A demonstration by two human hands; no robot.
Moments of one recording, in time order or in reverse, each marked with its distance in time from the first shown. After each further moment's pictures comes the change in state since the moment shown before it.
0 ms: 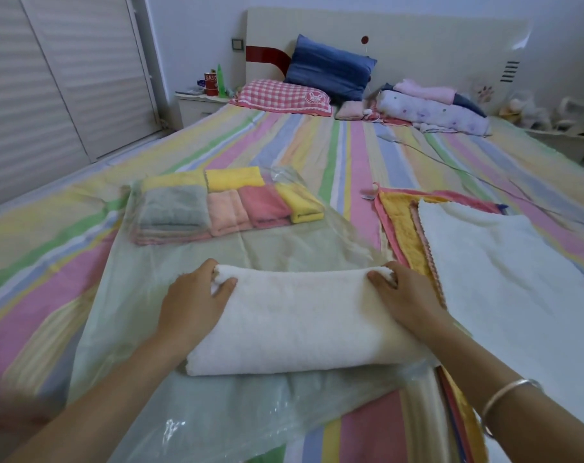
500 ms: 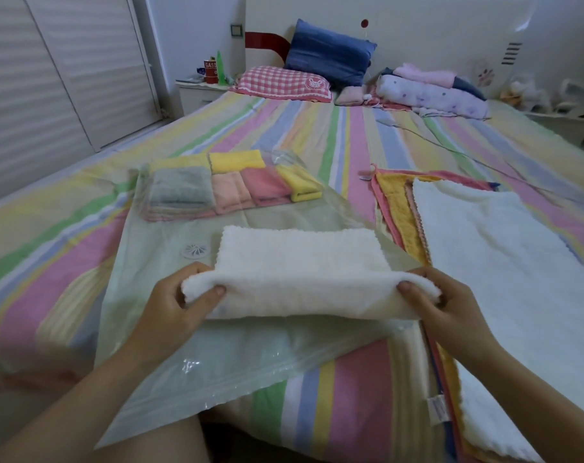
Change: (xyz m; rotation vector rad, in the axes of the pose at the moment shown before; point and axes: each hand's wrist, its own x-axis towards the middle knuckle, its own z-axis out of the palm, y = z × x) left_hand -0.079 0.002 -0.050 -0.673 -0.118 0.168; right_hand -0.110 0.006 -0.042 0.435 0.076 -0.229
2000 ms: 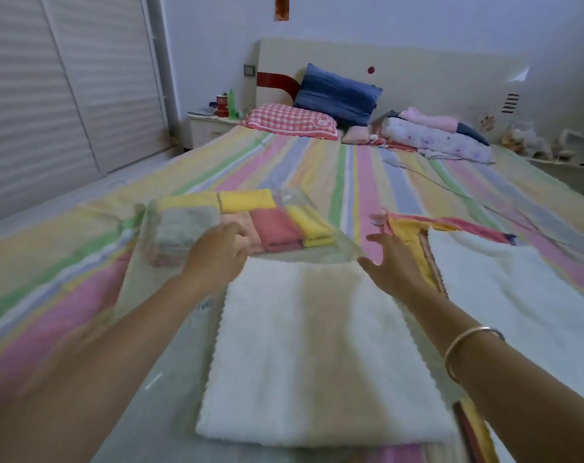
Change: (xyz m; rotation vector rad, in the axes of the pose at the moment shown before) left_hand 0.184 -0.041 0.001 0.789 -0.016 -0.073; right_hand 0.193 0.022 0.069 -0.563 -0.013 0.090
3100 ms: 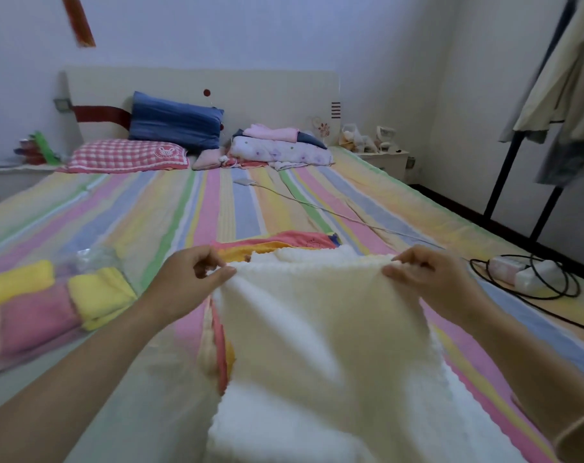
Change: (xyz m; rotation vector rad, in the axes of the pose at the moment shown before) left_hand 0.077 0.293 0.128 -0.604 -0.184 0.395; right_hand -0.059 0.259 -0.234 0.338 0.336 0.255
